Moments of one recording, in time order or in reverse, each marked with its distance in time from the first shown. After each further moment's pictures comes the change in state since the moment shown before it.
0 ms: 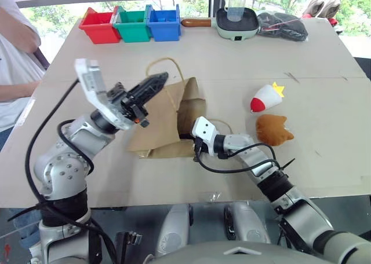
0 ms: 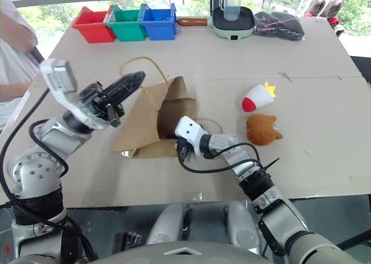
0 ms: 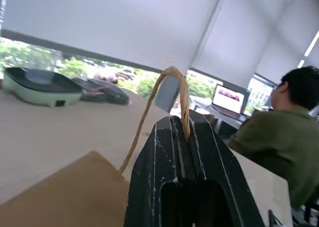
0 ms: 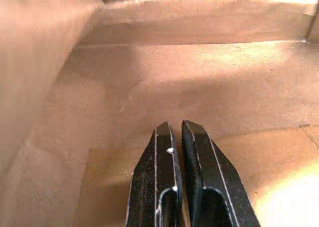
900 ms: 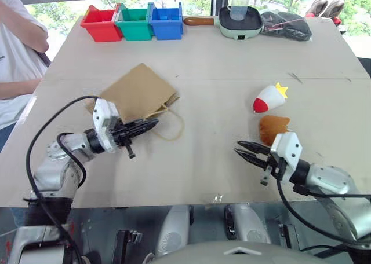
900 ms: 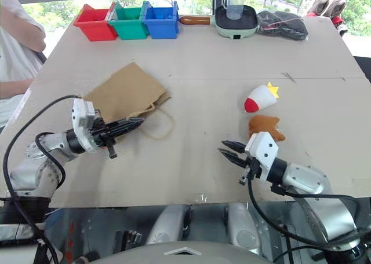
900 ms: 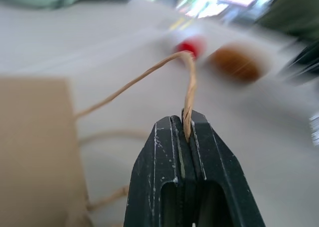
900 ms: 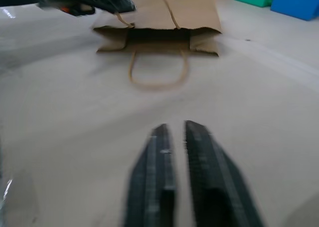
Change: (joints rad) left arm 0.117 0.169 -0.211 0.246 0.289 -0.239 -0.438; right arm 0.538 -0.443 -0.368 -0.882 0.327 0.251 -0.014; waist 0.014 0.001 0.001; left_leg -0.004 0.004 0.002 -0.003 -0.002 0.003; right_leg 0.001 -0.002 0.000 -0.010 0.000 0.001
